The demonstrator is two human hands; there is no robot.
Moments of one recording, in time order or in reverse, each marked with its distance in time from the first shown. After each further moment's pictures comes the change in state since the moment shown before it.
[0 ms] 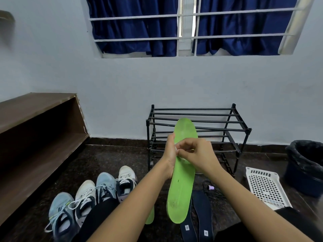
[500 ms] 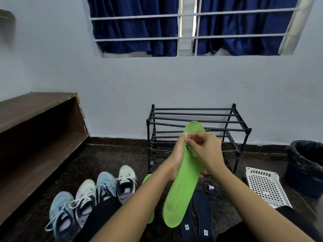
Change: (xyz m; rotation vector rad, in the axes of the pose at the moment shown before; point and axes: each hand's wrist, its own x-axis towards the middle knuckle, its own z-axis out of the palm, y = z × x) left_hand -0.008 -0.008 0.011 0.159 -0.160 -0.065; right_hand 0.005 0.011 -0.005 -0.011 0.286 0.050
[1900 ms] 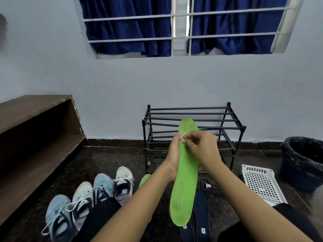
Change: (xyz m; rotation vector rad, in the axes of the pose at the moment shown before) left_hand 0.004 -0.003 0.012 -0.181 0.025 0.081; right_hand 0.005 0.001 -0.011 -0.131 -0.017 -0.060
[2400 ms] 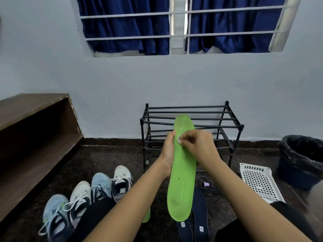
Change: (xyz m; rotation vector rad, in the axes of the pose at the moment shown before) left_hand 0.003 0.008 -0.008 -0.036 0.043 0.052; right_hand 0.002 -0.004 -0.002 -0.048 -0.125 -0.006
